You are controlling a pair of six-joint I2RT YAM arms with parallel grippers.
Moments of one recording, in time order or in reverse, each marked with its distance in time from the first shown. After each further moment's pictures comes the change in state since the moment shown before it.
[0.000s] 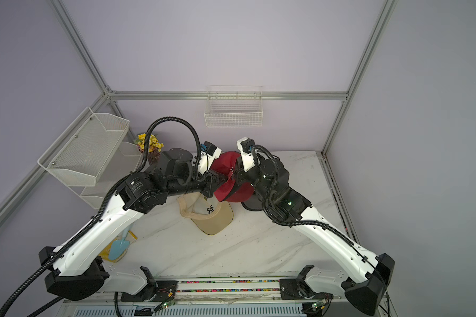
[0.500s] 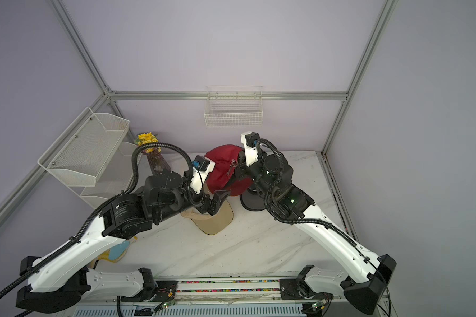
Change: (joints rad) left arm -0.230 -0.197 -0.200 0.137 -0.387 0.172; right arm -0.012 0.008 0.062 -0.012 -0.021 0.050
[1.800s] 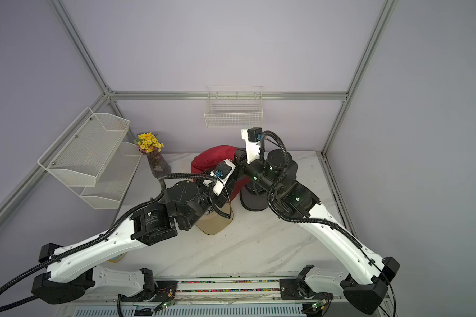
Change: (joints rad) left arm -0.103 0.097 -0.099 0.454 -0.323 0.418; right arm 0.012 -0.001 0.088 -0.085 -0.188 0.220
